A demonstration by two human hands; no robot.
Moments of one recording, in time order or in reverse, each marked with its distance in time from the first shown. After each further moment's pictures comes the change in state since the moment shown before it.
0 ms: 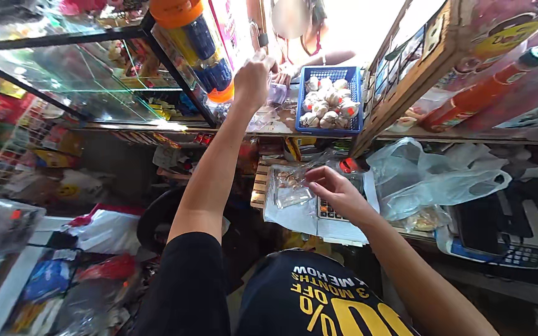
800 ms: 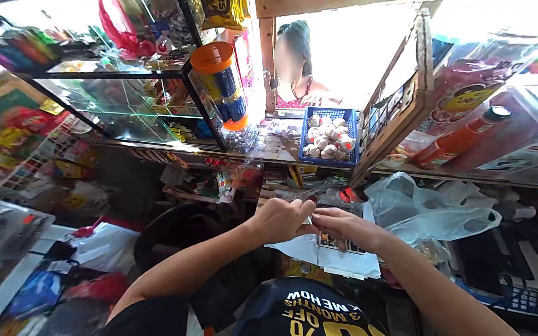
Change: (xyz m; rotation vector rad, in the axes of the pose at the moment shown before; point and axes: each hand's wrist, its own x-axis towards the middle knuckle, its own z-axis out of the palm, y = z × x) left_hand -0.203 0.068 0.027 -0.073 -0.217 0.571; right_hand -0.008 -0.038 -0.017 0.105 -0.483 0.206
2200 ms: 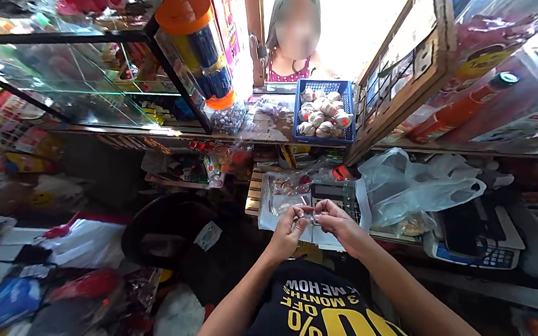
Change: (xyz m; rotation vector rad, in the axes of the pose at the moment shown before) left_hand -0.034 0.050 0.129 -1.308 0.430 -0.437; right_hand 0.001 0.080 0.034 0.341 0.484 0.025
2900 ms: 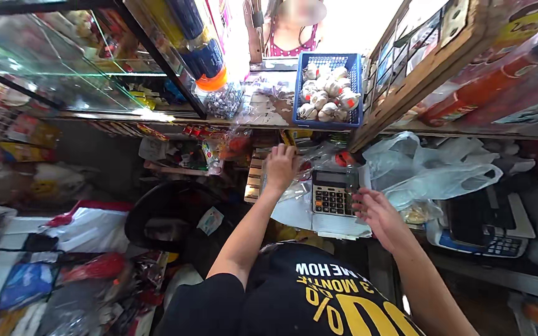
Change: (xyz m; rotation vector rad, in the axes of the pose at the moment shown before) left_hand 0.137 -0.040 -0.044 1.111 0.178 -0.017; right_hand -0.013 0.026 -0.087 0.016 0.435 0.026
